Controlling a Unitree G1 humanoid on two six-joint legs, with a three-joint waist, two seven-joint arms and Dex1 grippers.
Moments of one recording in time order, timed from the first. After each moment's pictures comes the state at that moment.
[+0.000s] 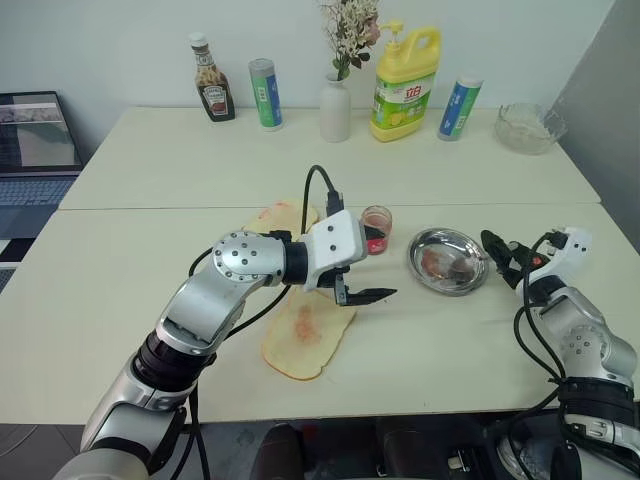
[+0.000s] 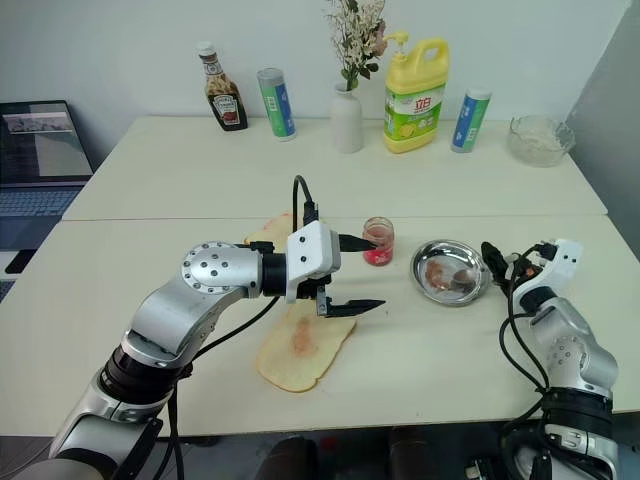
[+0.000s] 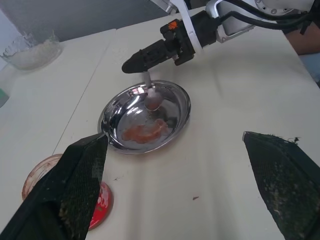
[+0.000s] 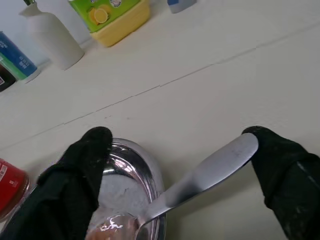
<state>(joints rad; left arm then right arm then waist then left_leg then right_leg) -0.63 0.54 -0.33 -0.37 -0.25 0.54 -0.92 -0.31 -0.43 -0.37 0.14 0.62 0.47 0.34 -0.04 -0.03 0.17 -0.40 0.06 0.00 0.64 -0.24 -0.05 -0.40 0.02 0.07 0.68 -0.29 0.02</state>
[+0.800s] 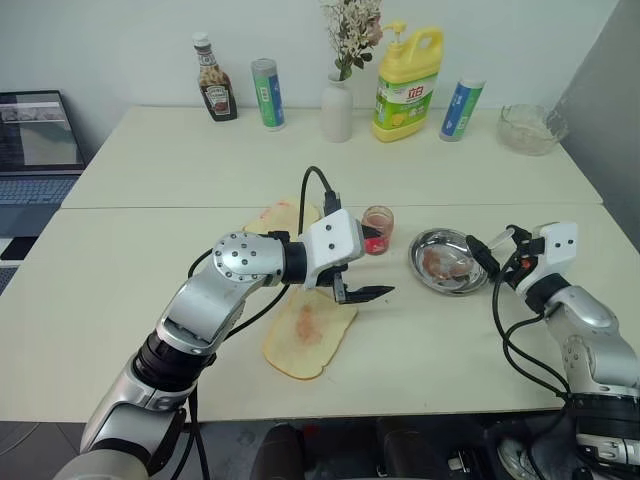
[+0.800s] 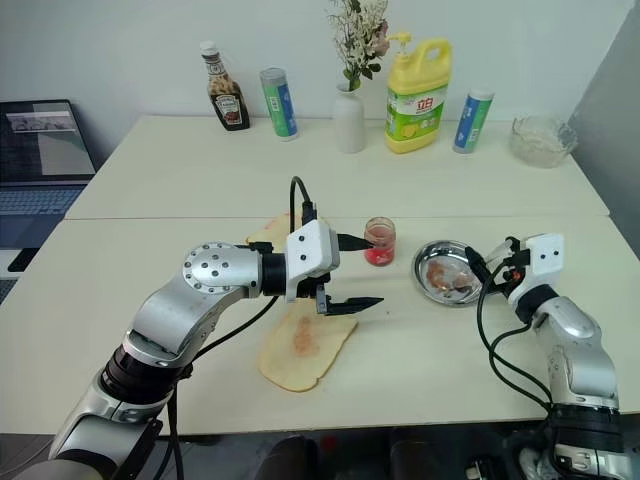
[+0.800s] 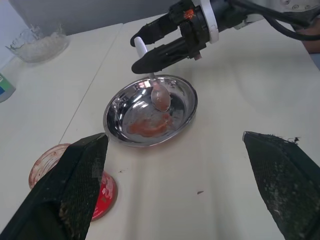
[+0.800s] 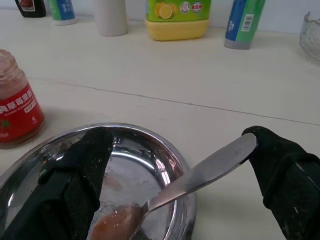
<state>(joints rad) -0.62 0.54 -0.33 -0.36 -0.25 0.53 -0.90 -0.21 -0.50 -0.23 0.00 0.36 0.27 0.48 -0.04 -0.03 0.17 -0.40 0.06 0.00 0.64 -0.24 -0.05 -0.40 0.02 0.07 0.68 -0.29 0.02</state>
